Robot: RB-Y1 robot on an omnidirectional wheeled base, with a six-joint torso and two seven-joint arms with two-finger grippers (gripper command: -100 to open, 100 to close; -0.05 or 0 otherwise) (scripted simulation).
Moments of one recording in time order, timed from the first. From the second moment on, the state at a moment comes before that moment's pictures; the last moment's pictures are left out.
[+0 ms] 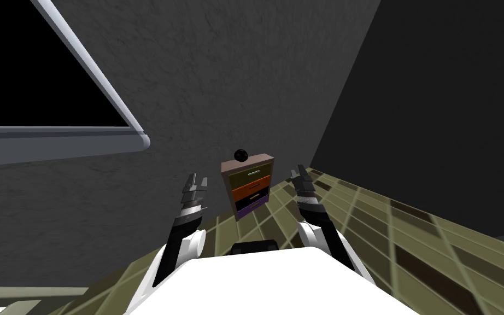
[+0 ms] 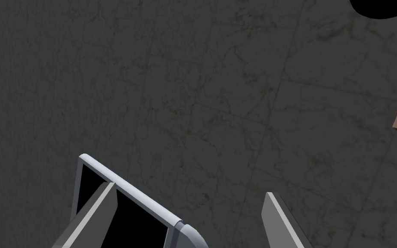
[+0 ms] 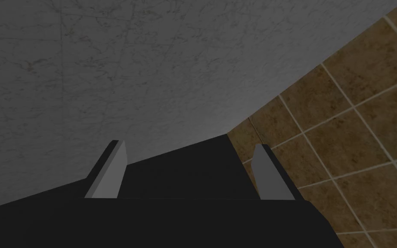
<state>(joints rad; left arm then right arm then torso) 0.47 -0.04 0.07 -2.20 -0.09 -0.45 0.17 0.51 0.02 0.02 -2.33 0.06 -0.35 0.04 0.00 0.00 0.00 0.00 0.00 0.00</state>
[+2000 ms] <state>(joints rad) 0.48 0.16 0.10 -2.21 -0.06 -0.34 0.17 0.51 0.02 0.02 -2.33 0.06 -0.35 0.04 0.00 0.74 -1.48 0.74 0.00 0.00</state>
